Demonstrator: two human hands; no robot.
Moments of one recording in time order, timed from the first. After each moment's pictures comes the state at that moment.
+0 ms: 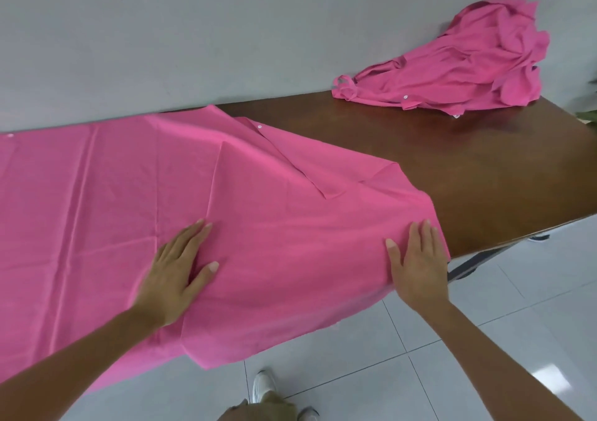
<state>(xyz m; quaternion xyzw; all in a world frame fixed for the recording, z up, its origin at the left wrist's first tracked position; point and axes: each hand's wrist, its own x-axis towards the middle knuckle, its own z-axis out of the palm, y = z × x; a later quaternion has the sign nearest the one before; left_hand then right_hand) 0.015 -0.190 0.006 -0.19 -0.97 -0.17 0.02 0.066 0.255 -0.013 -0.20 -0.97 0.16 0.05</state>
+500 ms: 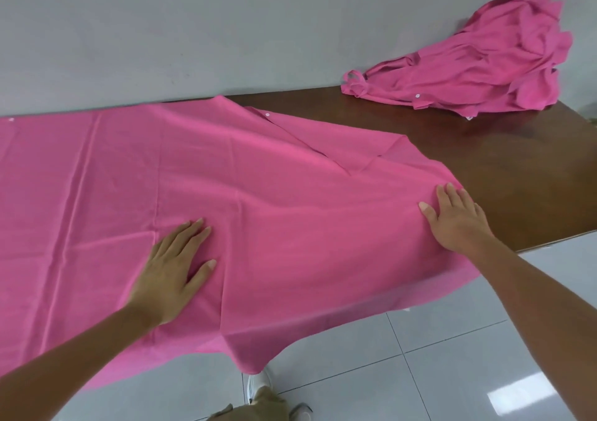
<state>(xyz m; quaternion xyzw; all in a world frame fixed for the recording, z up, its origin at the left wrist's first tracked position) 0.013 -0.191 0.001 -0.17 -0.98 -0.14 0.02 -0.029 0.356 0.017 -0.19 -0.98 0.01 -0.11</state>
